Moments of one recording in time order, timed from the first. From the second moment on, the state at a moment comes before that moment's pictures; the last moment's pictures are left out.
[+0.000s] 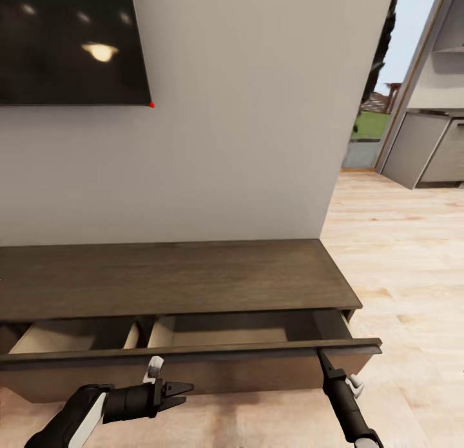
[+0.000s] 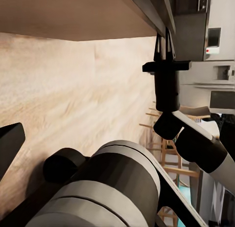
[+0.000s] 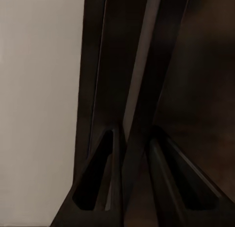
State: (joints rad) left arm -0.36 0.20 -0.09 -0.79 0.41 0.85 -1.15; right arm -0.33 -0.07 -0.09 -0.45 -1.35 0.03 0.96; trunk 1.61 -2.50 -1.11
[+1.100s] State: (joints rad) left arm -0.36 0.20 -0.09 -0.79 0.41 0.85 -1.15; right arm -0.33 -0.07 -0.09 -0.45 -1.35 0.03 0.96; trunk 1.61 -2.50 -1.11
